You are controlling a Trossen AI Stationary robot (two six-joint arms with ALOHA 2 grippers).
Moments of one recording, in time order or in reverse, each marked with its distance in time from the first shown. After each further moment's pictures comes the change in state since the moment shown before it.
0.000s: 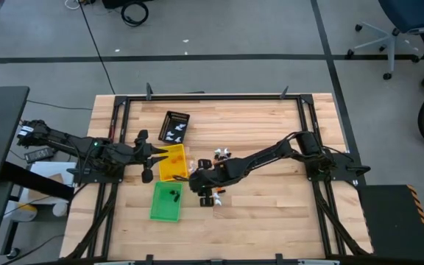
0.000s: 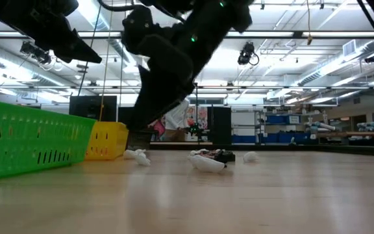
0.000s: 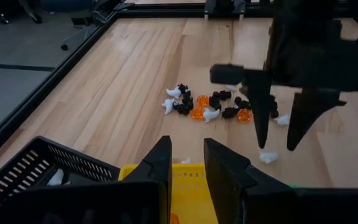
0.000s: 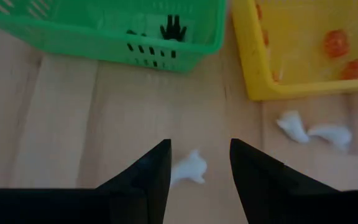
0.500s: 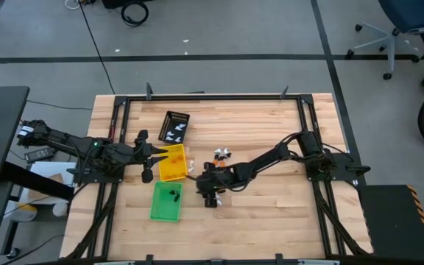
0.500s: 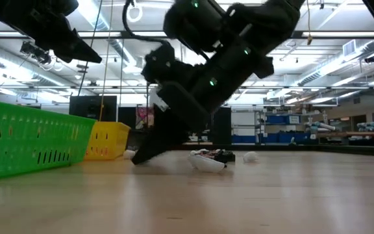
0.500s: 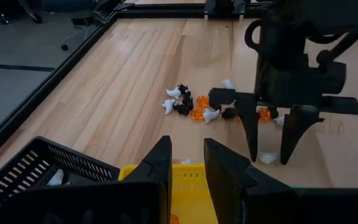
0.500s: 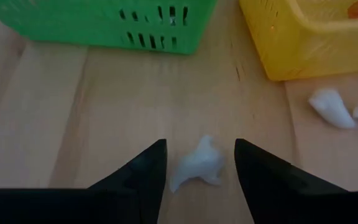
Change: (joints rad) left arm 0.000 0.000 0.000 0.001 0.000 0.000; right arm -0.007 -0.001 -0.317 0.484 0.010 0.012
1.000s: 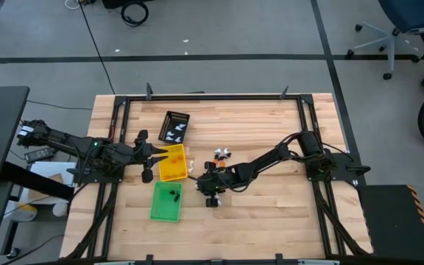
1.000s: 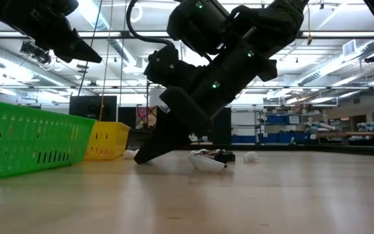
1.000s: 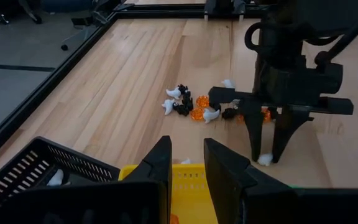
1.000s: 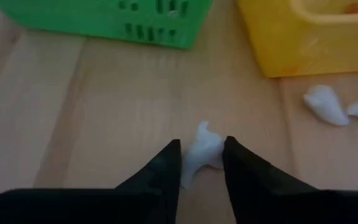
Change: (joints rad) left arm 0.000 0.000 0.000 0.001 0.000 0.000; right arm 0.000 -0.002 -0.034 0.039 0.029 -0.039
